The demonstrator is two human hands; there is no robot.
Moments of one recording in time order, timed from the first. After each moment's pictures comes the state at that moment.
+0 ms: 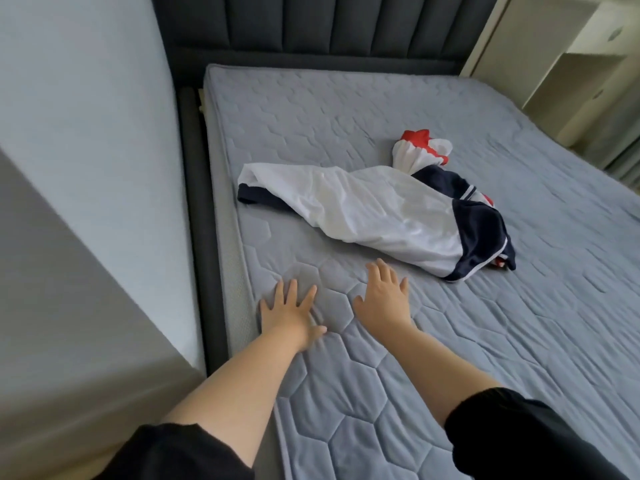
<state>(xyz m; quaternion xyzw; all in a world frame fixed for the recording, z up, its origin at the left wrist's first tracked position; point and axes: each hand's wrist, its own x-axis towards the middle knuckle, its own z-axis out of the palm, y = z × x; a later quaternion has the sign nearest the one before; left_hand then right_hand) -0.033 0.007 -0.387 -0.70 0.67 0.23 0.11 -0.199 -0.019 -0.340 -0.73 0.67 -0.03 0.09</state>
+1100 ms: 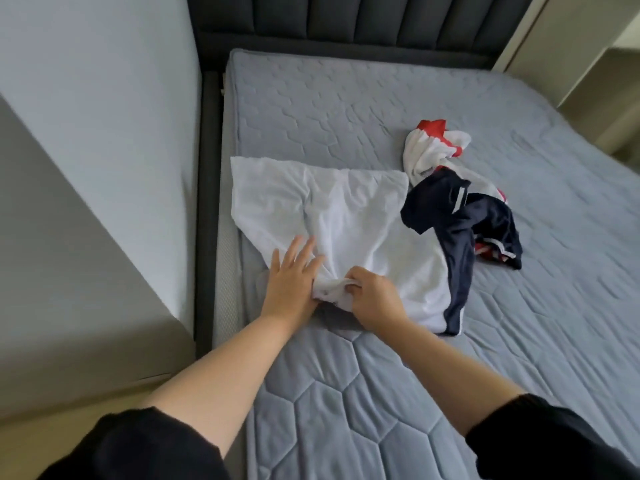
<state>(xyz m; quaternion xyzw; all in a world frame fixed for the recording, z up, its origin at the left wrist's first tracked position) -0.069 0.031 -0.375 -0.66 0.72 0.04 -0.22 -0.236 0.009 -0.337 -0.80 0.54 -0.16 0.22</state>
